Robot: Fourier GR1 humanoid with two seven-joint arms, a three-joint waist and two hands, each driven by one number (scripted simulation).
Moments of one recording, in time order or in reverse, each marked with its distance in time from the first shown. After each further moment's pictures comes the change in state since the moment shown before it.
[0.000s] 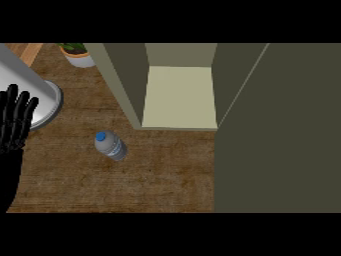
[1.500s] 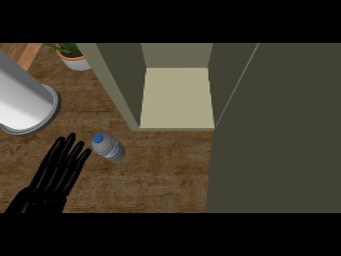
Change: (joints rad) left arm 0.297 -0.079 -0.200 -0.050 0.308 -0.070 0.153; right arm 0.505 0.060 0.206 -0.211 -0.199 0.087 0.060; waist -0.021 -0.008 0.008
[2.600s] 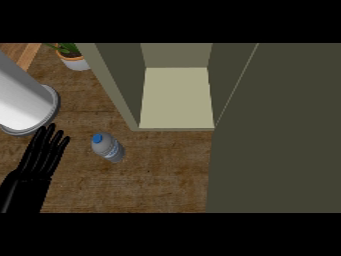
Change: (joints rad) left arm -0.096 0.049 0.222 0.277 0.043 -0.113 -0.189; right arm 0.085 -0.023 0.052 0.074 0.048 0.031 -0.172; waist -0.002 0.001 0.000
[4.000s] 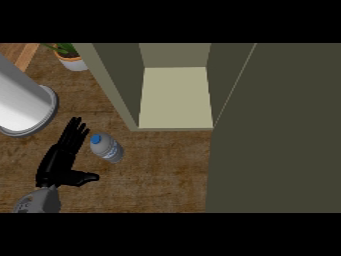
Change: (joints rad) left arm -0.423 0.058 0.165 0.984 -0.102 -0.152 -0.362; right arm 0.092 -0.051 0.077 -0.017 0.009 -0.004 -0.083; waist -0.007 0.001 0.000
